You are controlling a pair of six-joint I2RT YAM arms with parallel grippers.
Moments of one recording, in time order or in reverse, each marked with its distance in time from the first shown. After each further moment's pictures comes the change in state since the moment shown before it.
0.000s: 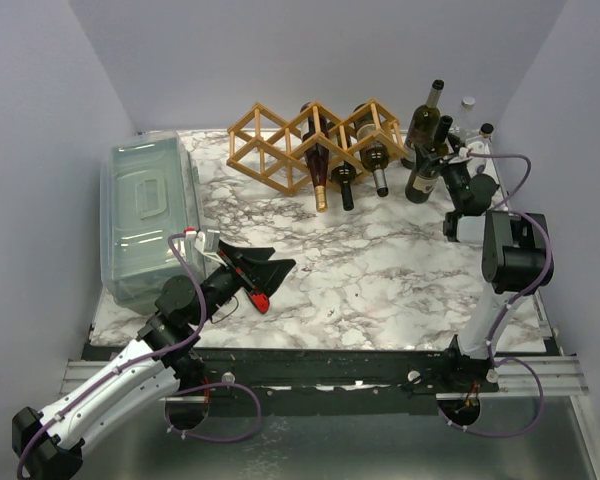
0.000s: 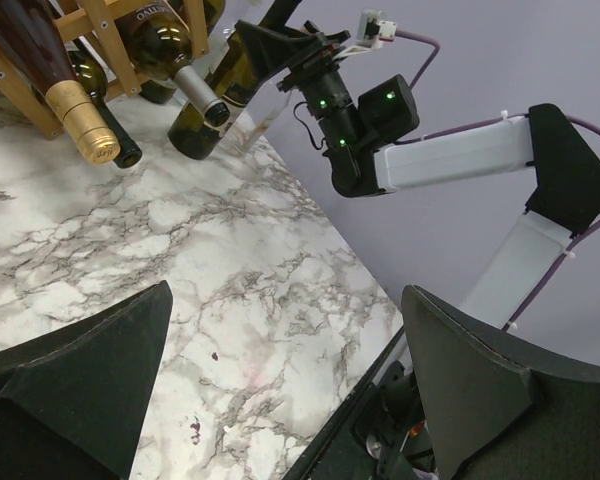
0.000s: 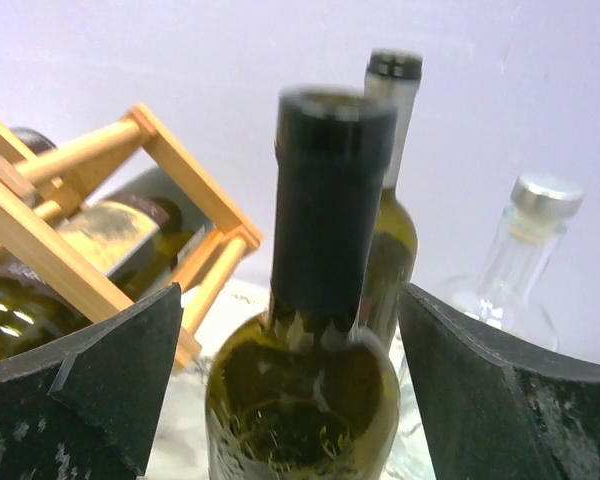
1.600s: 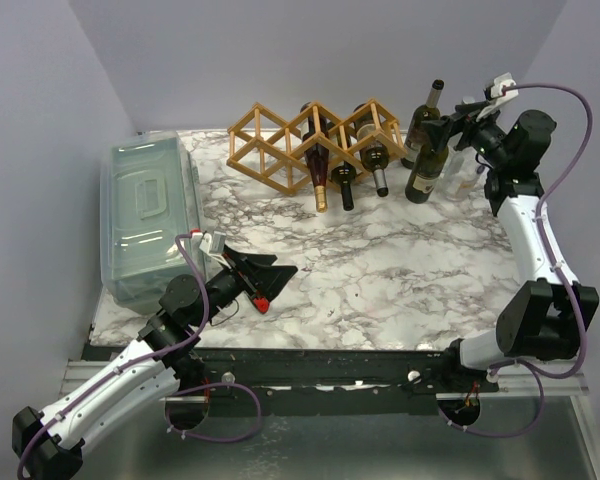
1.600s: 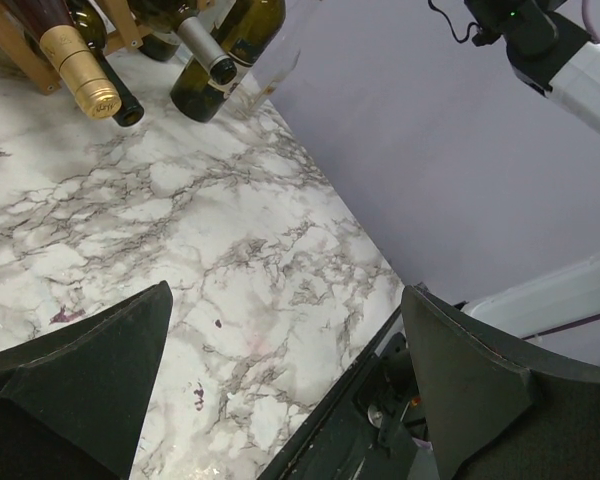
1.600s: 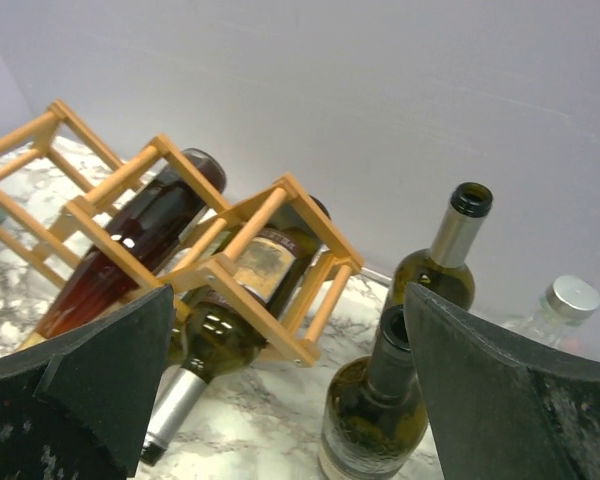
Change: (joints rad) left arm 0.000 -0.002 -0.011 -0.058 0.045 -0.017; right arm -0.033 -0.476 0.354 -1.097 -0.262 -0.019
